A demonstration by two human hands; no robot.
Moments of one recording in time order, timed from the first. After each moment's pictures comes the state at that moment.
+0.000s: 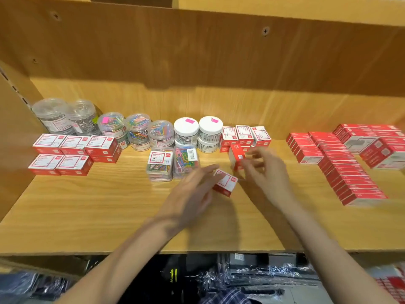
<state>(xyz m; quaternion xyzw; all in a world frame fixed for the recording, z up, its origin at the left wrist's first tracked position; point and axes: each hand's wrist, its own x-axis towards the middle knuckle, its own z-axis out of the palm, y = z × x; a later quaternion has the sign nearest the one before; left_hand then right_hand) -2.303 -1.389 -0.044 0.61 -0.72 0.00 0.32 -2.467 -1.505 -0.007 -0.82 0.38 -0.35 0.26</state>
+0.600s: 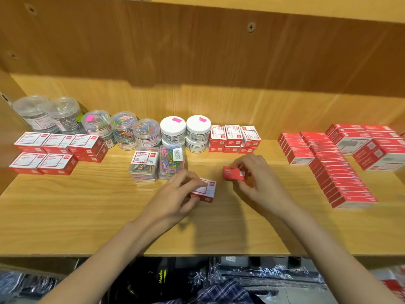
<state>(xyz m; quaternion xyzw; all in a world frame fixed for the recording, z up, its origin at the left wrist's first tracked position) -2.302 -1.390 -0.051 0.62 -0.71 -0.07 0.34 -2.495 -1.518 -0.010 -0.91 0.28 -0.21 0.21</state>
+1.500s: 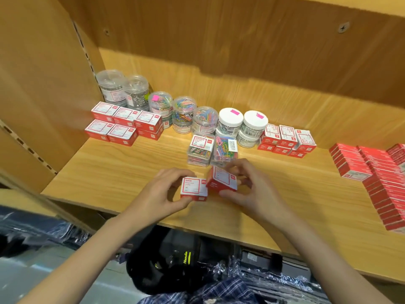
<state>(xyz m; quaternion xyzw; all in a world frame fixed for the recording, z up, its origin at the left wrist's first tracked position) -2.233 -1.289 -0.050 0.69 -0.60 -0.12 0.39 -2.415 -1.437 -0.005 -0.85 0.23 -0.18 0.44</state>
